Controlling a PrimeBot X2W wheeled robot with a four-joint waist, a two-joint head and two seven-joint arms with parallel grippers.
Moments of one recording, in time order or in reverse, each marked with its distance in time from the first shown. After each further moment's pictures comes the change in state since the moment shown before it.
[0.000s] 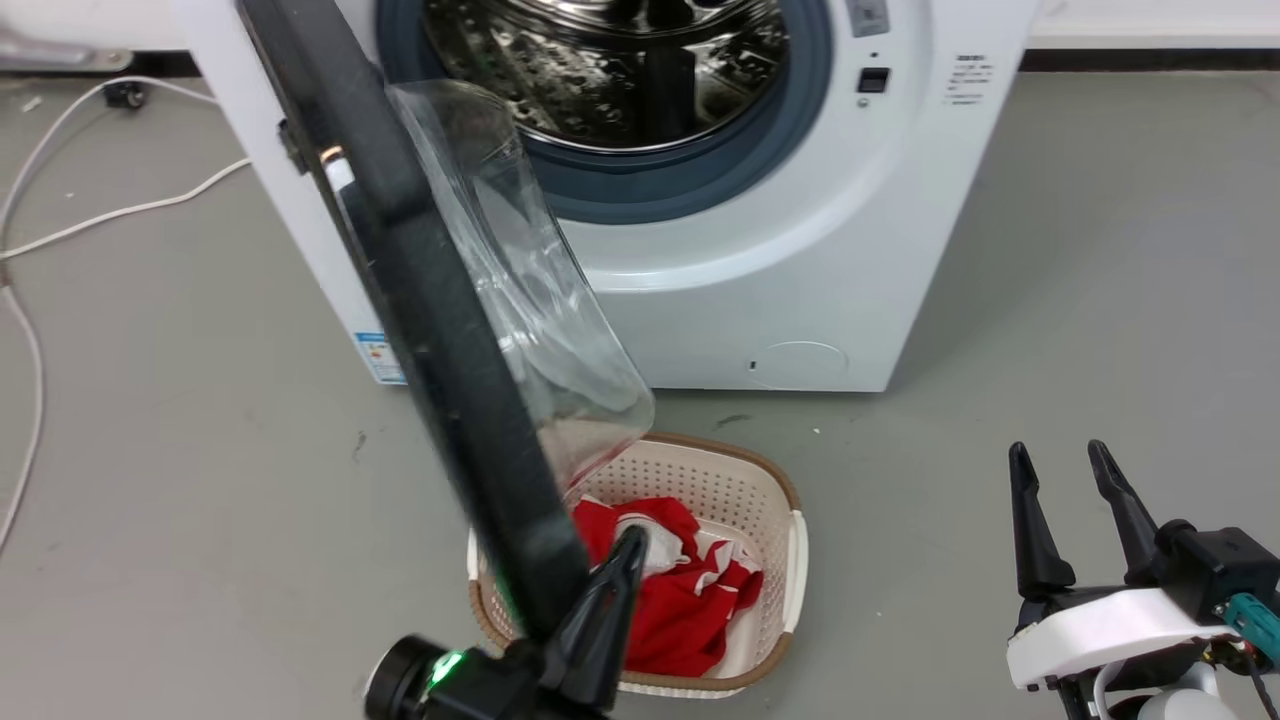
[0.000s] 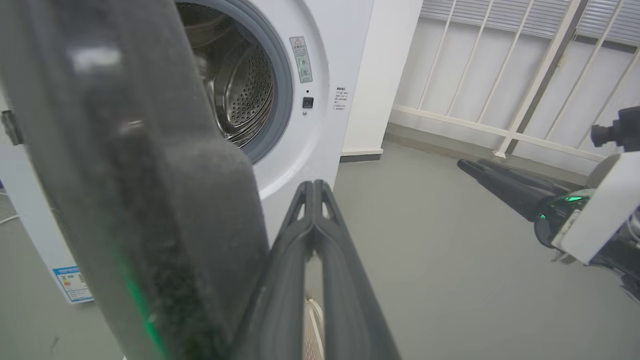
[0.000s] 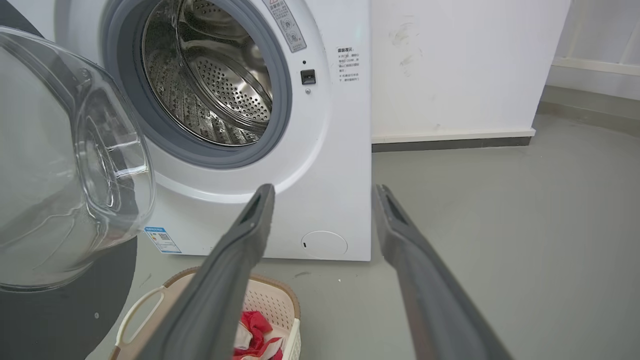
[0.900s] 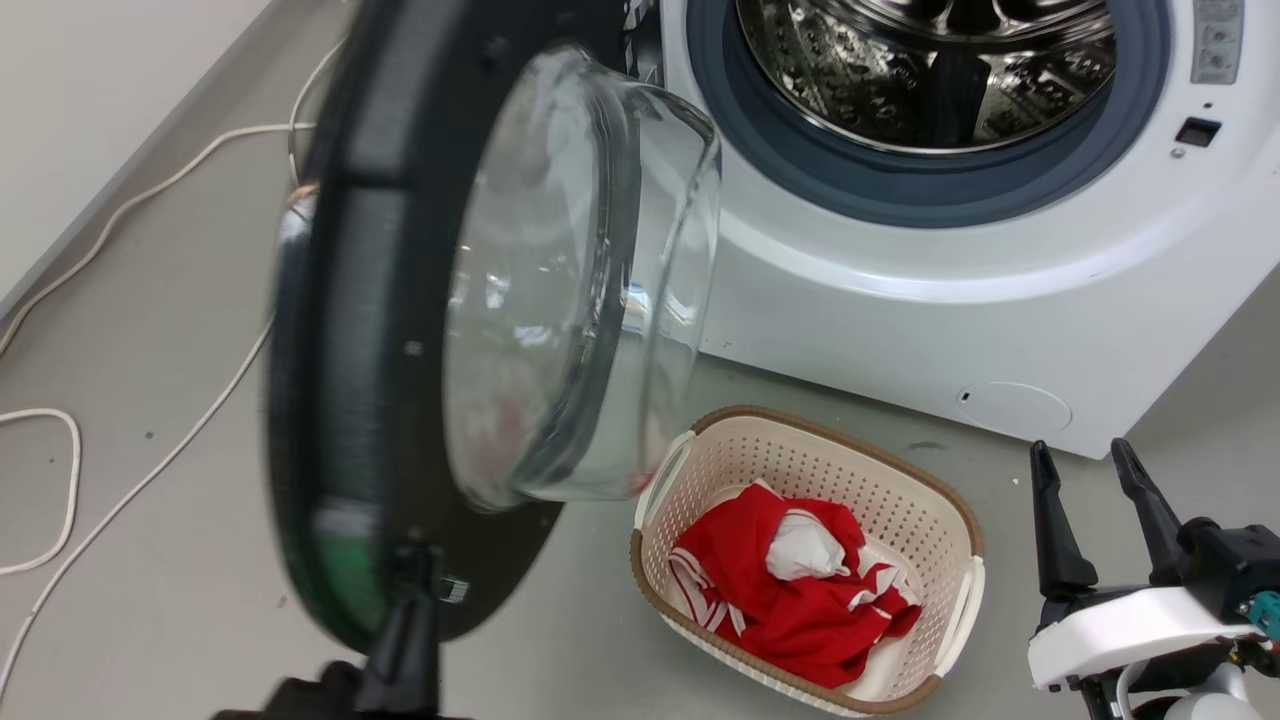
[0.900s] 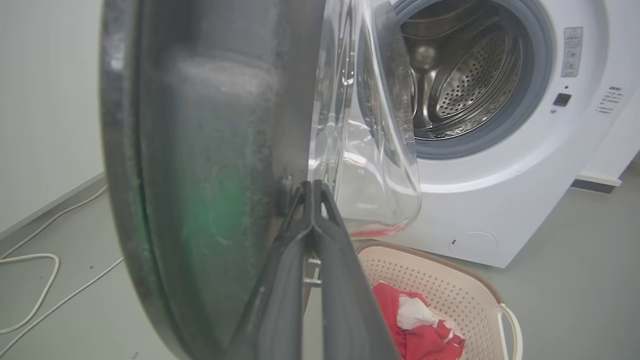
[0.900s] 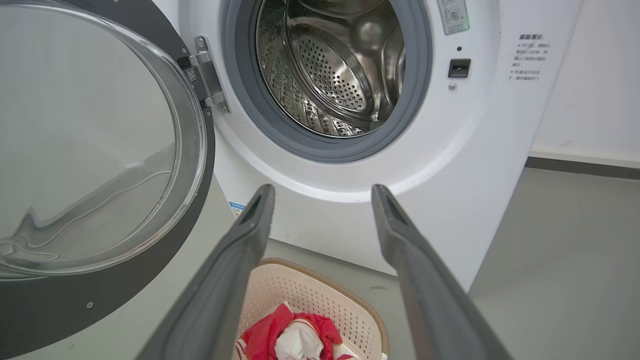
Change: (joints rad) left arm 0.141 0.079 0.183 -0.059 -0.038 0.143 -0.030; right arm 0.021 0.001 -0.040 -0.056 -0.020 0.000 0.051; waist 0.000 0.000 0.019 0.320
